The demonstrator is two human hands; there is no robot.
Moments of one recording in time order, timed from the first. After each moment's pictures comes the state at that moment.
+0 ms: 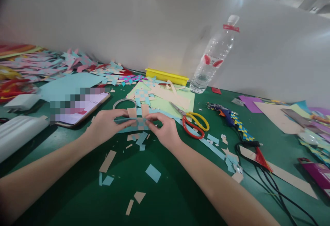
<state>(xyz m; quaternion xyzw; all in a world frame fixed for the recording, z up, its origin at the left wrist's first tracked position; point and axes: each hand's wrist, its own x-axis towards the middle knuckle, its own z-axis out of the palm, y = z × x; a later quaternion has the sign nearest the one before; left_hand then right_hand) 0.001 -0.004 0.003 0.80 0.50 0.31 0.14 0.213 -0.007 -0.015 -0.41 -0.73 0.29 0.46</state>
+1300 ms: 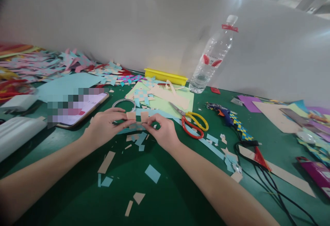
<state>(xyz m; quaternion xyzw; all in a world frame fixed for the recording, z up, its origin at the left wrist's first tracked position) 0.001 -0.006 -0.001 0.82 0.46 0.33 0.07 0.213 -0.011 -0.014 -0.43 -0.74 0.26 0.44</state>
